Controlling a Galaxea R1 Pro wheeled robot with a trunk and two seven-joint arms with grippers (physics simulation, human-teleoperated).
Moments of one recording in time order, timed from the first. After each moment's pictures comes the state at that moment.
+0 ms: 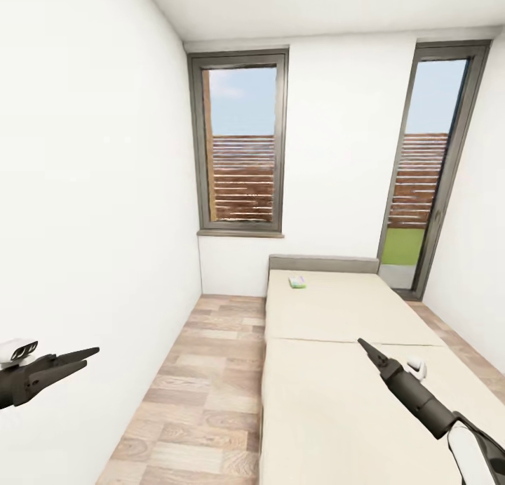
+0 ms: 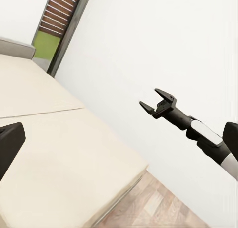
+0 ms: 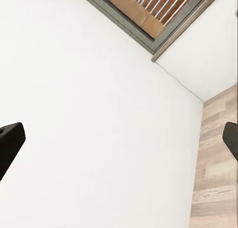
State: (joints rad) left arm -0.20 0.48 0.49 -1.44 0.34 0.83 -1.57; right arm -0.17 -0.11 -0.40 -1.29 -0.77 0.56 0.66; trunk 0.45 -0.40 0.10
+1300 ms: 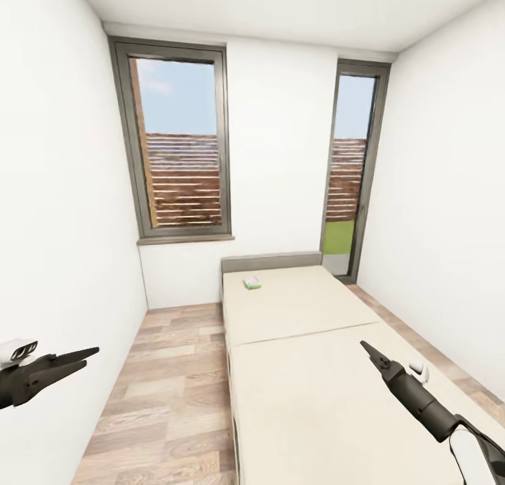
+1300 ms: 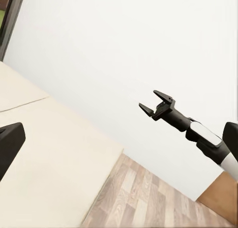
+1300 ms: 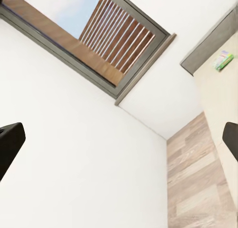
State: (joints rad) left arm -0.19 0.48 0.49 -1.44 0.34 0.83 -1.57; right arm -0.17 -0.11 -0.42 -1.27 -0.77 0.56 0.66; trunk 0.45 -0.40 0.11
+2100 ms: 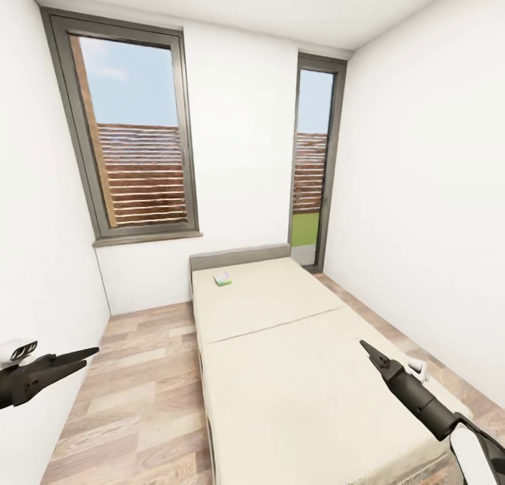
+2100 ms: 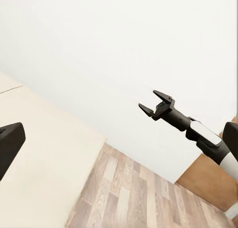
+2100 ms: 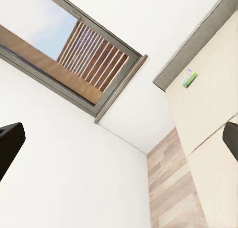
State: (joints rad) left arm -0.19 0.48 0.49 -1.44 0.34 0.83 -1.57; right arm -0.18 -0.11 -0.42 -1.27 -0.77 0.58 0.66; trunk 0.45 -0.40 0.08
